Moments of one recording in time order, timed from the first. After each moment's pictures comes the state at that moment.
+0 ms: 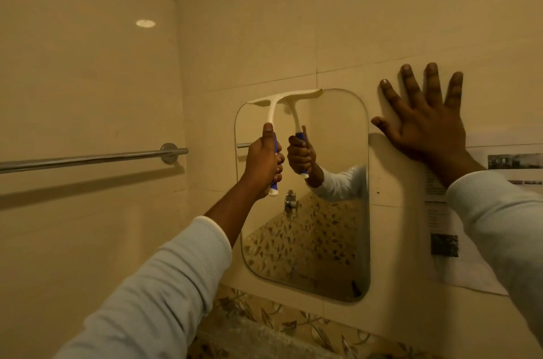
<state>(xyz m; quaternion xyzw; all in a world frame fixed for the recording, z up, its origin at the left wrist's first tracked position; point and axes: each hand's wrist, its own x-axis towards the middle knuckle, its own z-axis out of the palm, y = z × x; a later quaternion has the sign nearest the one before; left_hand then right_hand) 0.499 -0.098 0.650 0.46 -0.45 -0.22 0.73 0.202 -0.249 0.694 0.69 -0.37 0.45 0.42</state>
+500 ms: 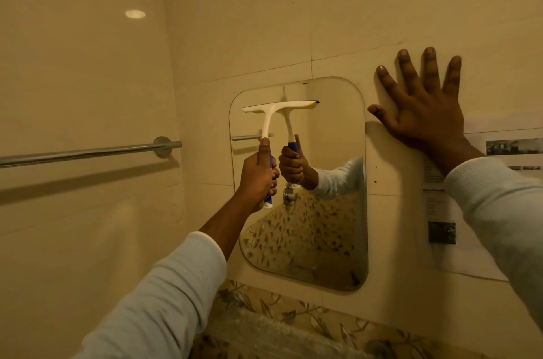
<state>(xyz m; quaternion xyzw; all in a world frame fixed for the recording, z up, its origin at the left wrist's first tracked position) 0.514 -0.114 0.603 0.49 -0.45 -0.23 0.71 0.202 -0.251 0.695 0.69 -0.37 0.46 0.43</state>
